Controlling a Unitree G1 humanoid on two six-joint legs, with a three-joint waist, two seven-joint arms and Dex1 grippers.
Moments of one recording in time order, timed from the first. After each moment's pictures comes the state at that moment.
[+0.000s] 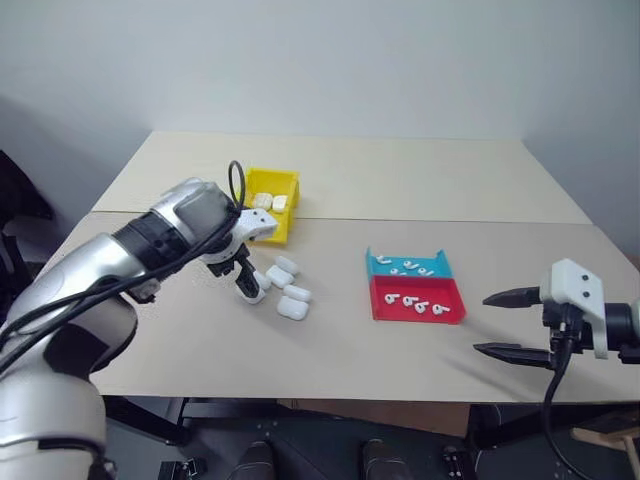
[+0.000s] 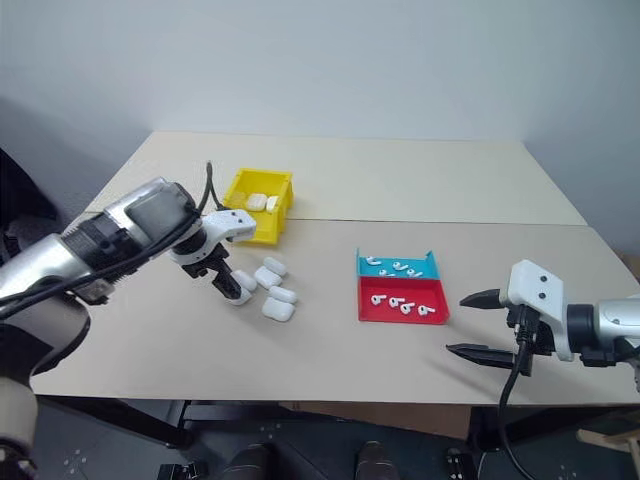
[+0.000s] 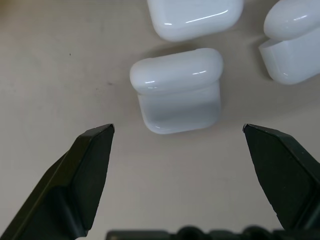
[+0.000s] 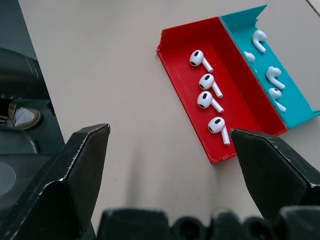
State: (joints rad) left arm -1.41 0.75 -1.05 0.41 -0.24 1.29 -1.13; right arm 0.00 -1.11 -0.37 -0.31 0.48 0.47 1.24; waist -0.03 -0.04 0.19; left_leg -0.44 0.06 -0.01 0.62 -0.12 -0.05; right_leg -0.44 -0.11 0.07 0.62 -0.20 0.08
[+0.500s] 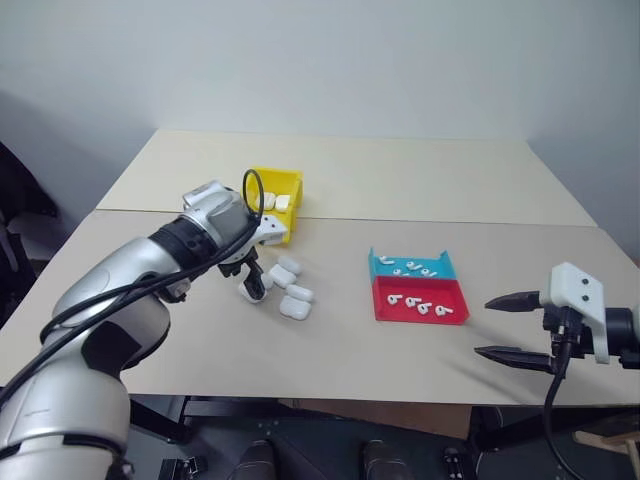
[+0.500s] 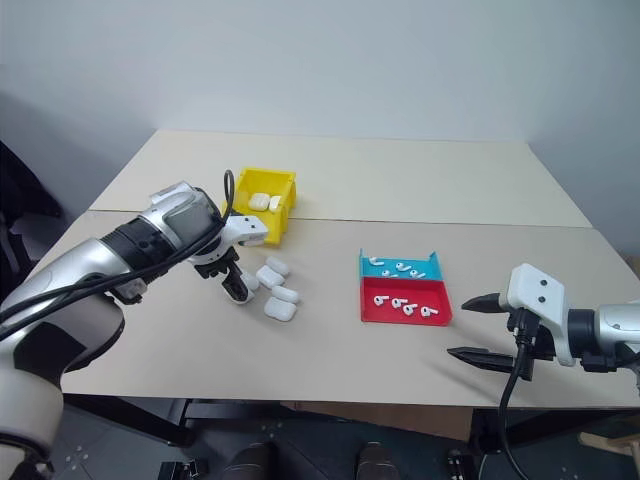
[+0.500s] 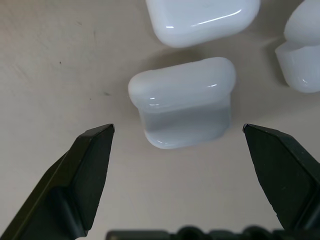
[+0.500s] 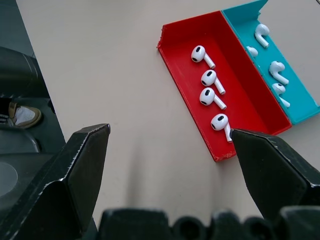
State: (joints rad) left arm -1.41 0.61 -1.04 0.61 -0.07 1.22 -1.21; right arm 0.02 -1.11 -0.37 -0.34 0.48 0.49 1.22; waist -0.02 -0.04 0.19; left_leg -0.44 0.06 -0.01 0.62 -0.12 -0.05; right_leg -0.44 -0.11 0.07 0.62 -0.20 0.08
